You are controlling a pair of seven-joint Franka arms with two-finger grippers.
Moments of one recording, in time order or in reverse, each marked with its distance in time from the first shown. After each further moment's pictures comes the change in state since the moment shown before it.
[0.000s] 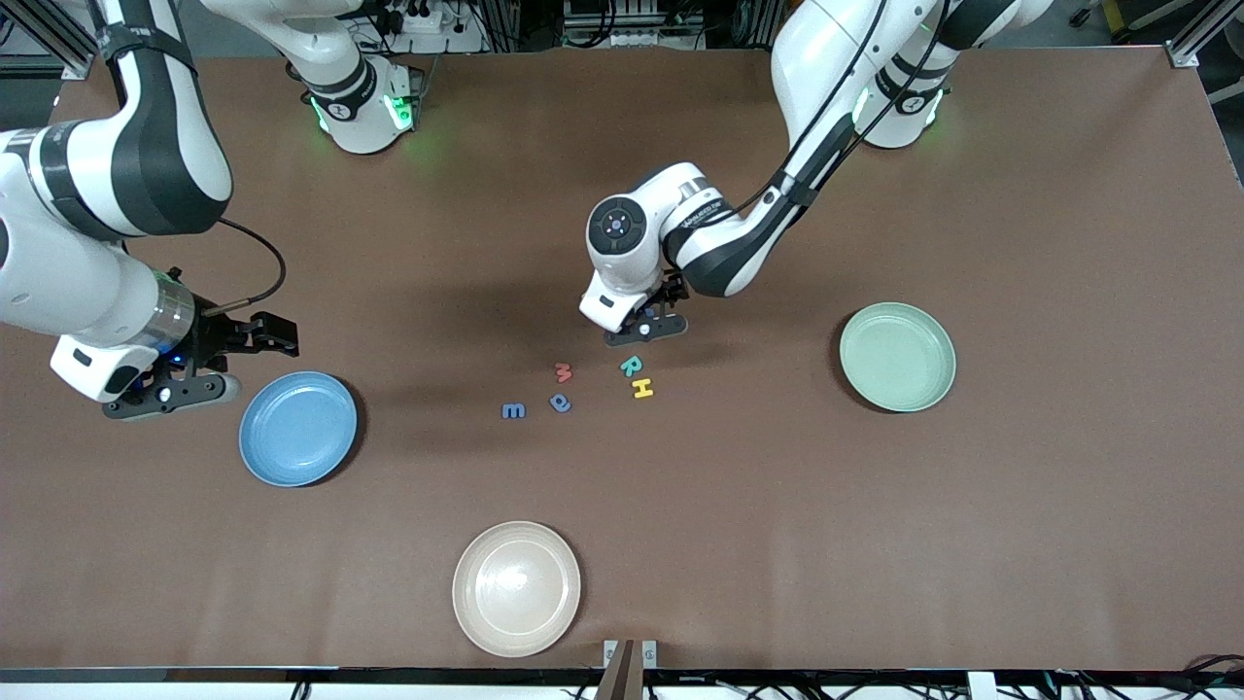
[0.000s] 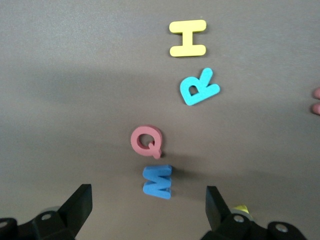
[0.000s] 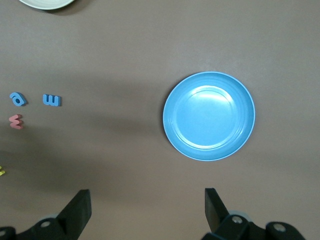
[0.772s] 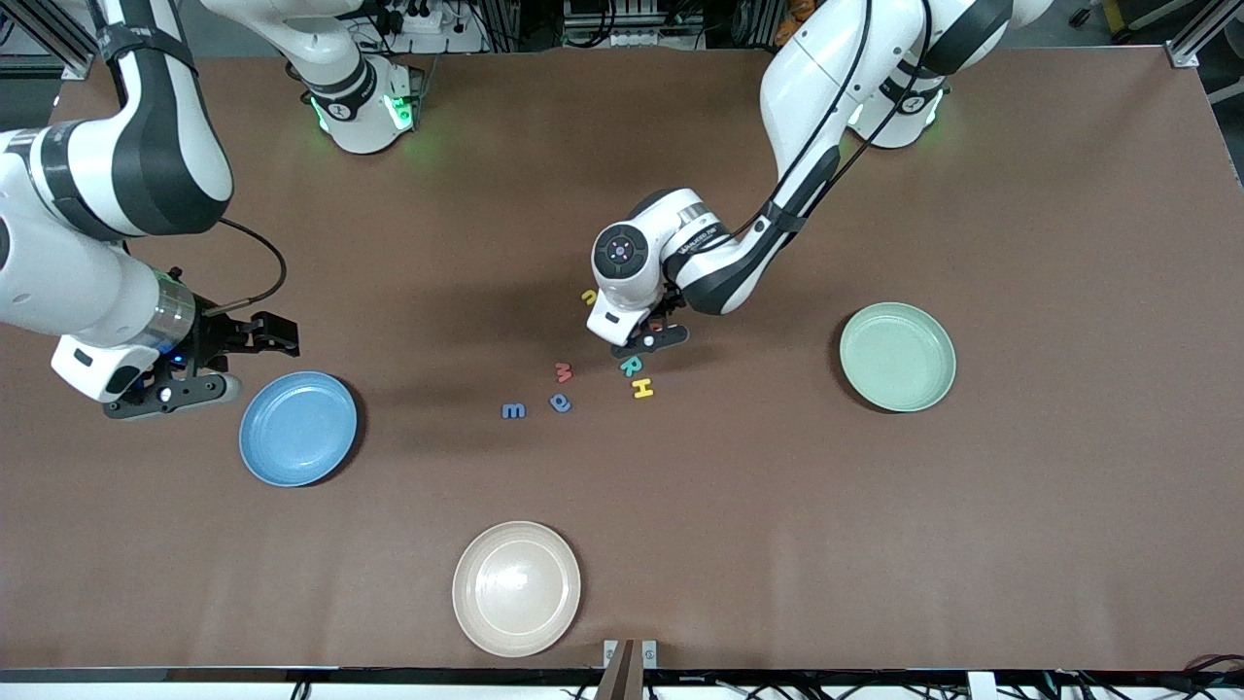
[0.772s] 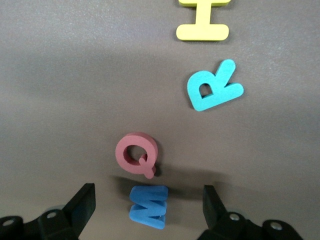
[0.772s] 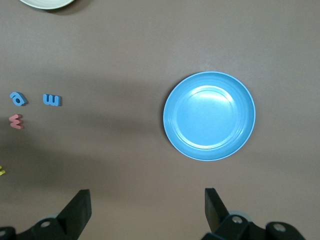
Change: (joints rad) left arm -0.002 0.080 0.002 0.003 0.000 0.067 -0.062; right arm 0.001 0.000 0.000 0.000 0.000 0.000 0.000
